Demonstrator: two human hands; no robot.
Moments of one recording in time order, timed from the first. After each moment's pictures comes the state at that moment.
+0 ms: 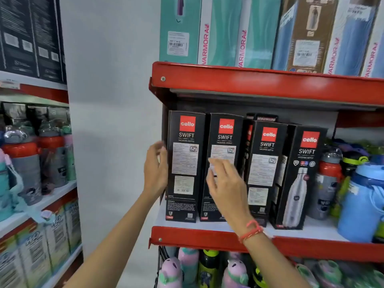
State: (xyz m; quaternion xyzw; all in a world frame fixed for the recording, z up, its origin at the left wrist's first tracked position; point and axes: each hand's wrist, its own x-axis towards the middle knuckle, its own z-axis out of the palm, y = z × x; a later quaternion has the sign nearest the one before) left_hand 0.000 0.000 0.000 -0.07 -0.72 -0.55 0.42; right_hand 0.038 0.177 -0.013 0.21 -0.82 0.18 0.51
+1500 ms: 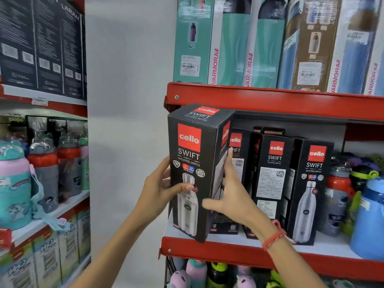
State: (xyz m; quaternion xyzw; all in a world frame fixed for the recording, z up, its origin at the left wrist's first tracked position) left_hand 0.086 -0.026 0.015 -0.22 -0.73 -0.59 0.26; right_hand 0.069 0.167 0.027 0.31 -0.82 0.45 0.17
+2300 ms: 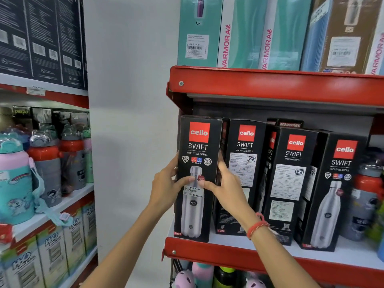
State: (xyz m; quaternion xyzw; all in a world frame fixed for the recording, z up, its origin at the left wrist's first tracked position) left_hand 0.024 -0.022 -0.001 -0.08 -0.81 -0.50 0.30; right_hand -0.008 0.139 -0.001 0.25 -0.82 0.48 0.18
